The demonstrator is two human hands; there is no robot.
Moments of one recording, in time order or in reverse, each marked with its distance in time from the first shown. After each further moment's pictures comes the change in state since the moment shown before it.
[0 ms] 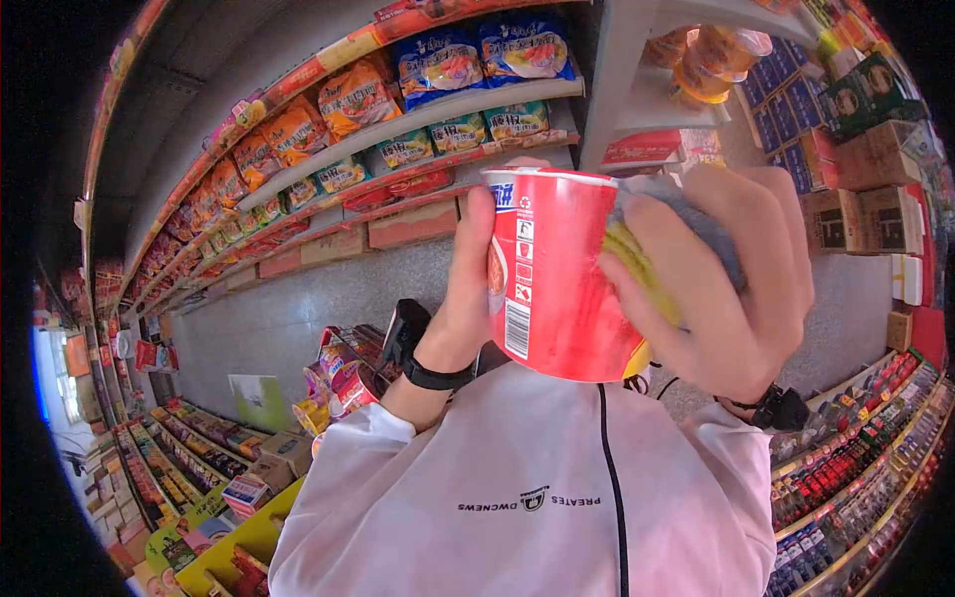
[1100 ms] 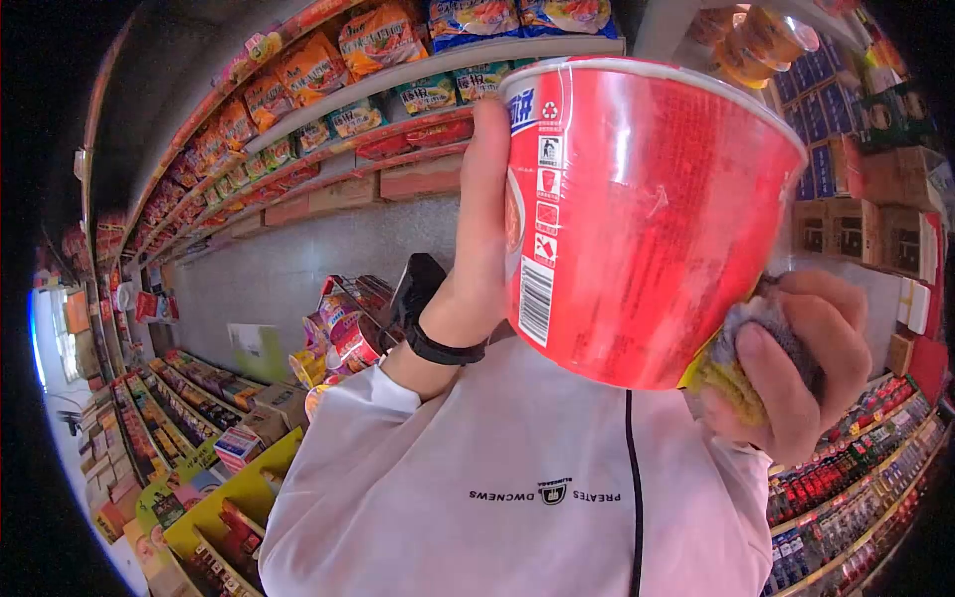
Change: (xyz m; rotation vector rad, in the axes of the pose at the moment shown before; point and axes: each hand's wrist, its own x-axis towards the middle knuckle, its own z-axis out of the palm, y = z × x) left_hand -0.017 0.012 0.005 -0.478 -0.103 -0.029; right_hand -0.054 -0.024 -0.011 0.162 0.111 -0.065
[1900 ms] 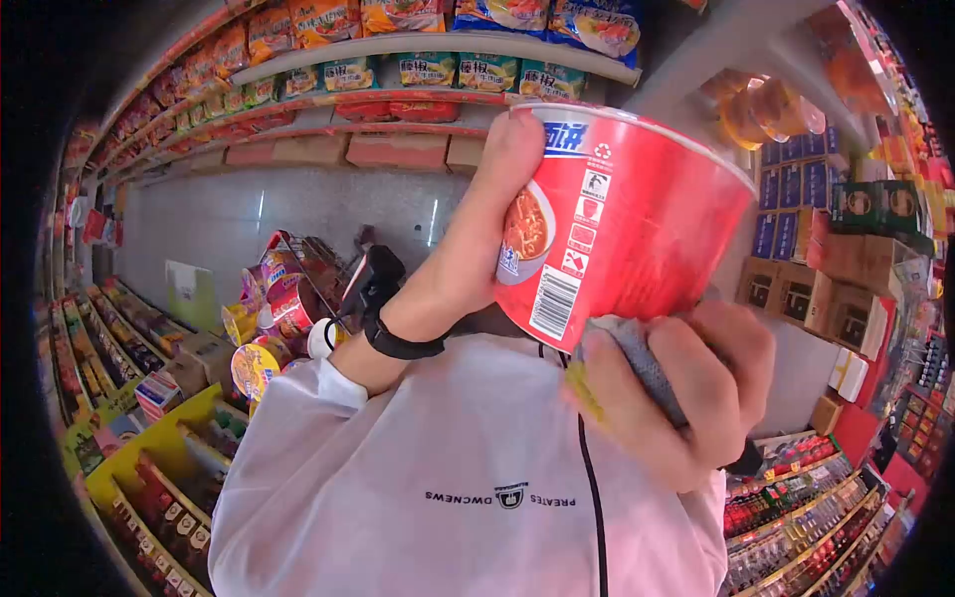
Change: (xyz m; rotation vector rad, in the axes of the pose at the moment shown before) left_hand -0.003 -0.003 -0.007 0.361 0.259 0.160; right_hand 0.032 -0.008 0.039 -0.072 -0.128 -0.131
